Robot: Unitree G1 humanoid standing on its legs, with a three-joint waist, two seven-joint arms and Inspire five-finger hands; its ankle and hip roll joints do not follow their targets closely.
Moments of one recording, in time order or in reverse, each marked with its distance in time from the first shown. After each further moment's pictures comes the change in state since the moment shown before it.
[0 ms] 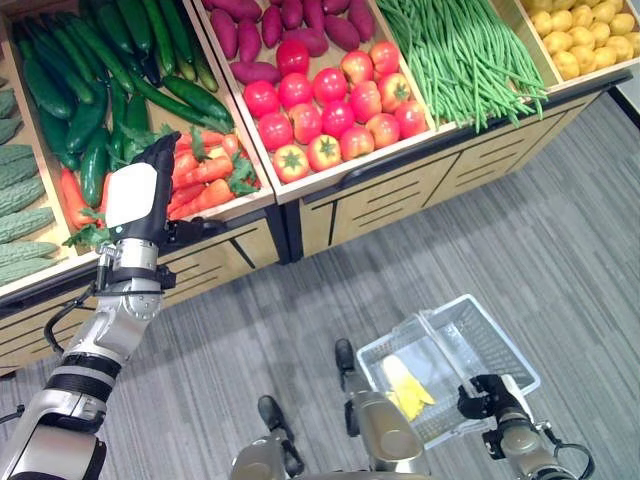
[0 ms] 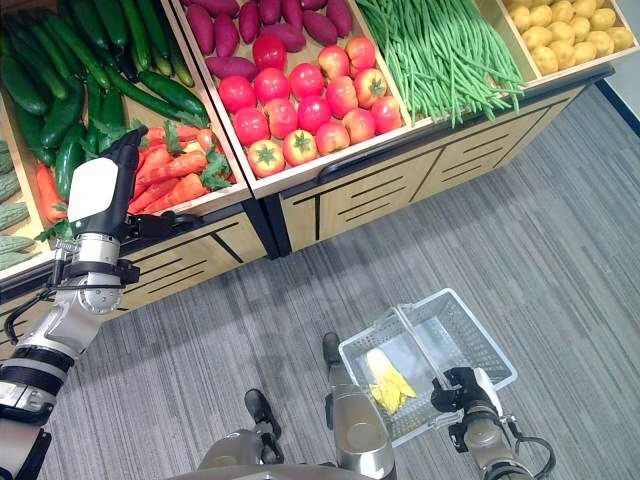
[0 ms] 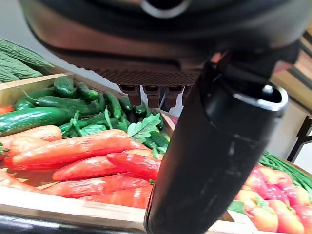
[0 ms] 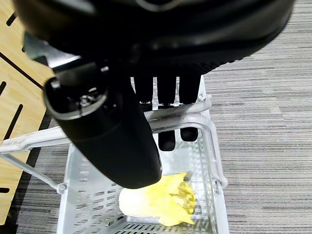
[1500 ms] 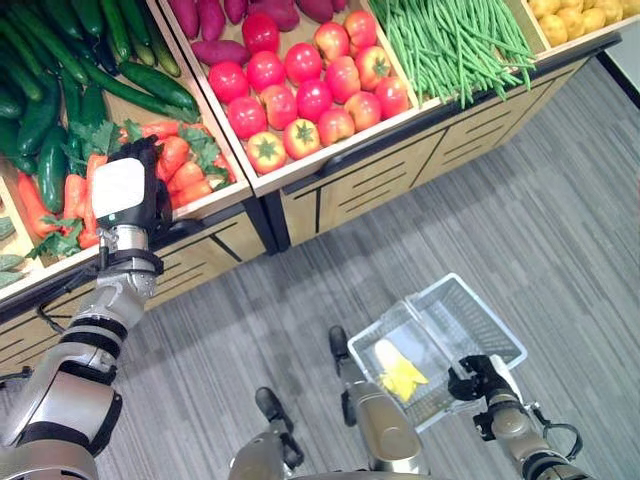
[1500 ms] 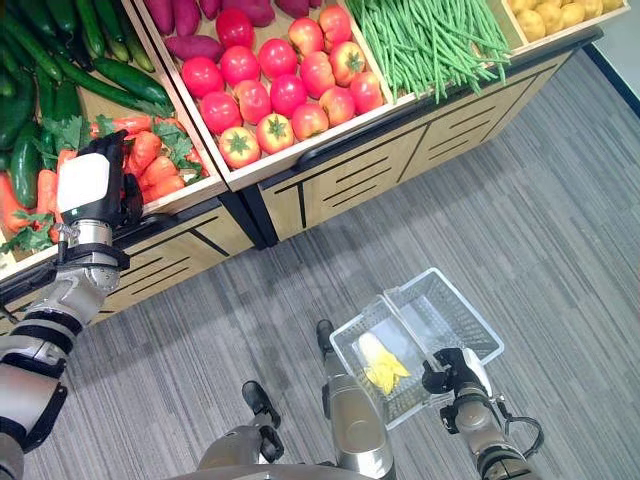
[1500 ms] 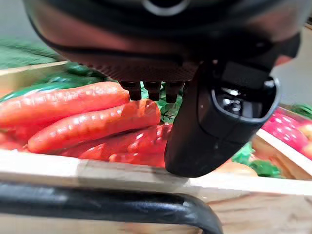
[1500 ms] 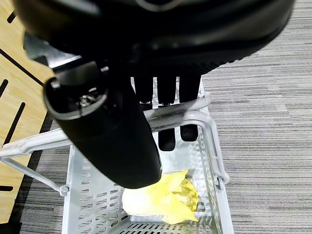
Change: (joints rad) left arm -0.275 -0.093 -0.084 0.465 -0.018 0.093 0.047; right arm -0.048 -0.002 0.061 -0.032 0.002 -0.001 -0.021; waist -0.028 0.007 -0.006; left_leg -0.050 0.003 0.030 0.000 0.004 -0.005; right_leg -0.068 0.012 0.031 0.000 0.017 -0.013
